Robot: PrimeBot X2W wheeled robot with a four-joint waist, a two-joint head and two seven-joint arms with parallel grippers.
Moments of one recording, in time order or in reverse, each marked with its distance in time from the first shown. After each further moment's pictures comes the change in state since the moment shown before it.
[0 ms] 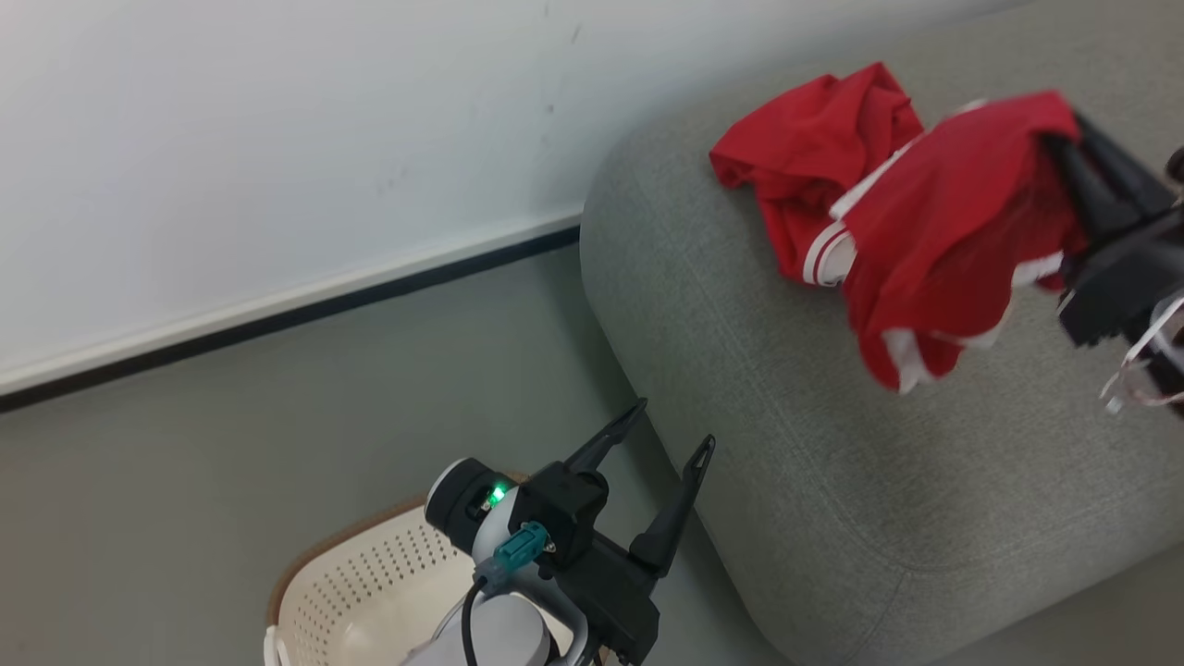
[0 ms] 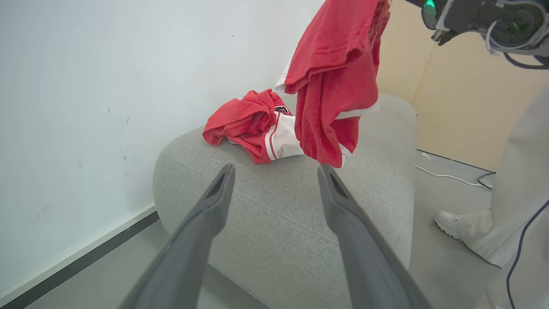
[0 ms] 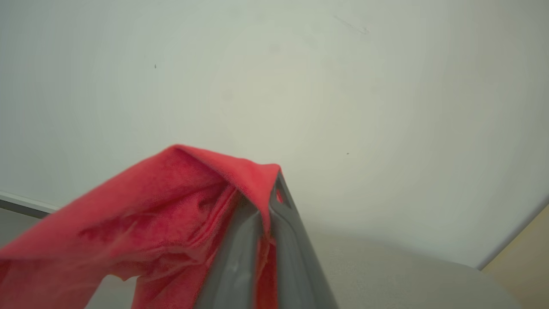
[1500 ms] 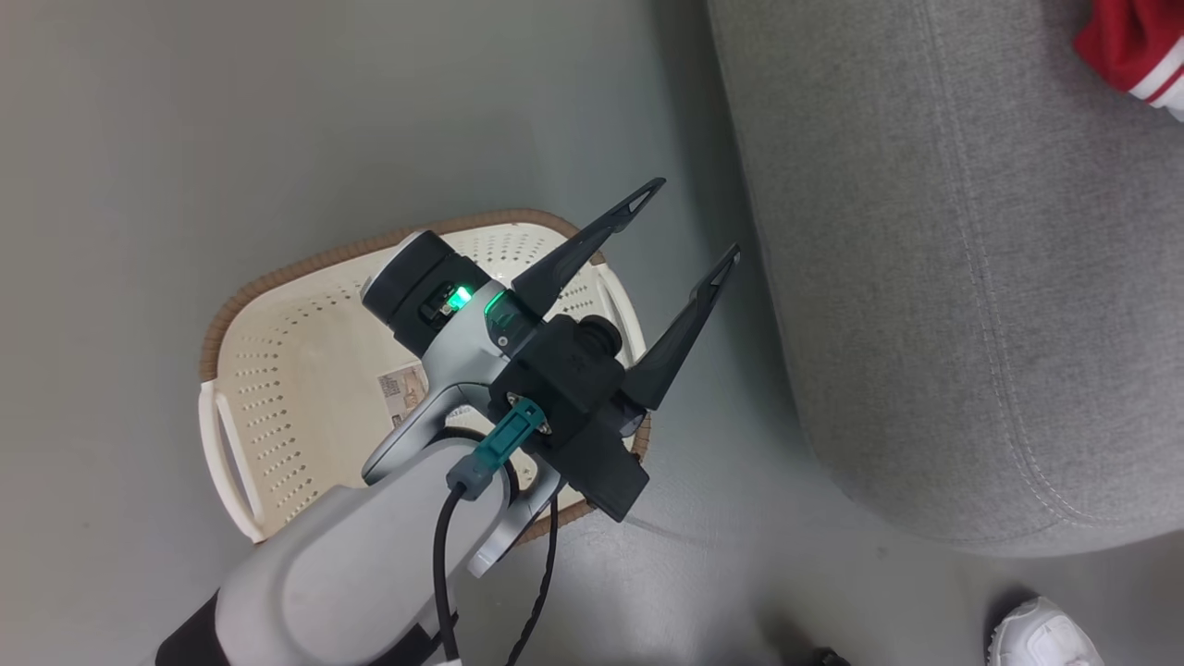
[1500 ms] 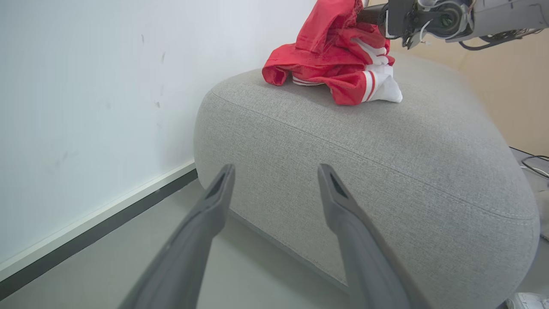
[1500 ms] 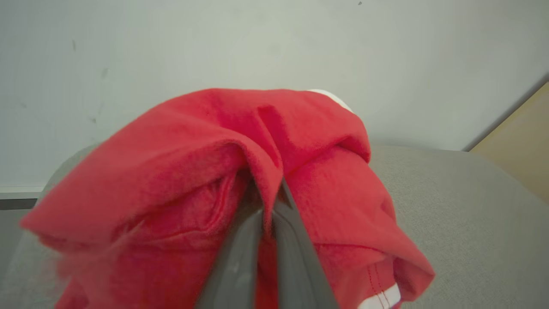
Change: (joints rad) left arm -0.296 0.142 0.005 -0.253 0.192 0.008 0.114; right arm -0.409 0.038 -0.184 0.395 0.060 -0.114 0.028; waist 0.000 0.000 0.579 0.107
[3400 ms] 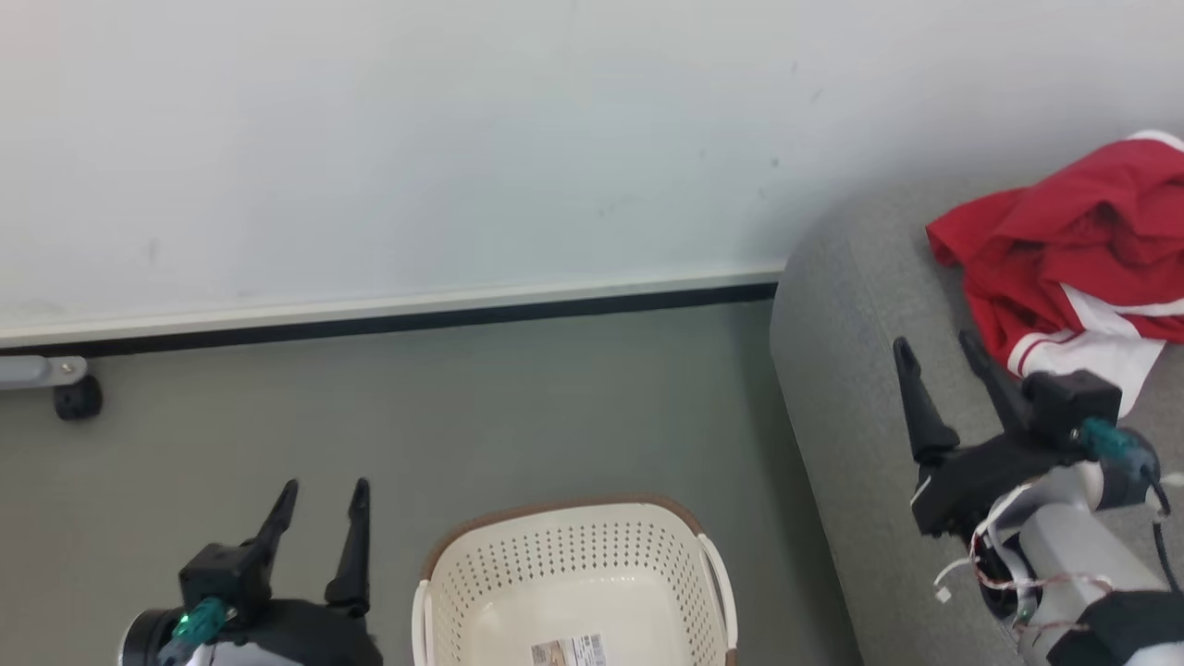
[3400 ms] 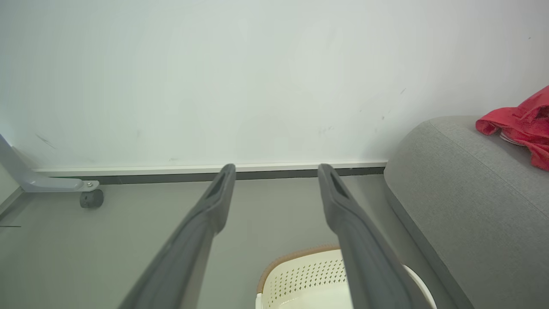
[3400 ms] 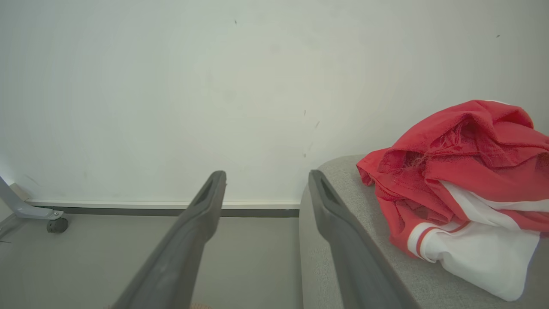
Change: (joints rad) left arm 0.577 0.044 0.433 0.259 -0.218 0.036 -0.131; right arm 0.727 0.247 0.010 -0.319 0.023 -0.002 -0.031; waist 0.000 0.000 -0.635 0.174
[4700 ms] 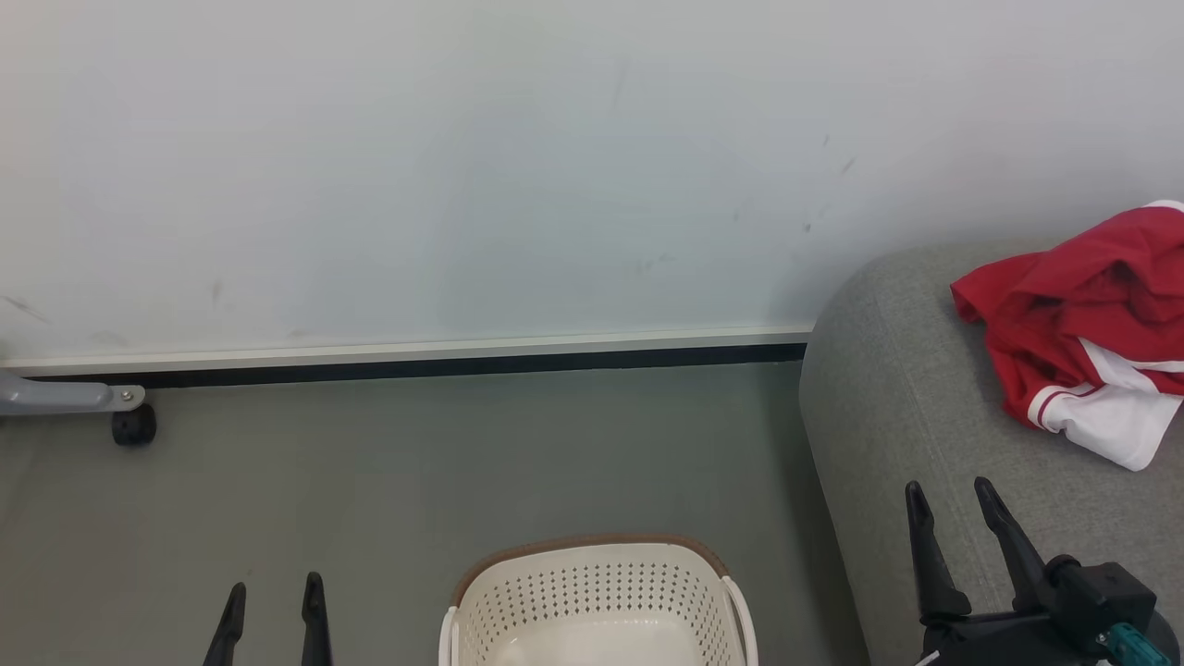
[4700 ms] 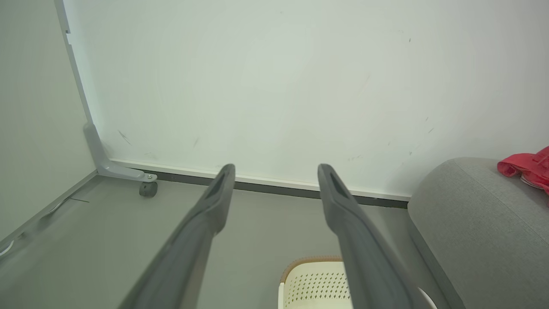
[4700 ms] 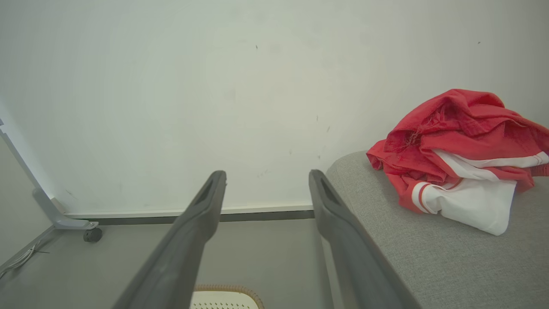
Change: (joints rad) left arm 0.376 -0.110 0.291 -0.304 0.167 0.000 0.000; right arm 0.519 0.037 -0.153 -0.513 -0.108 -0.130 0.000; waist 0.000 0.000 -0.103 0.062
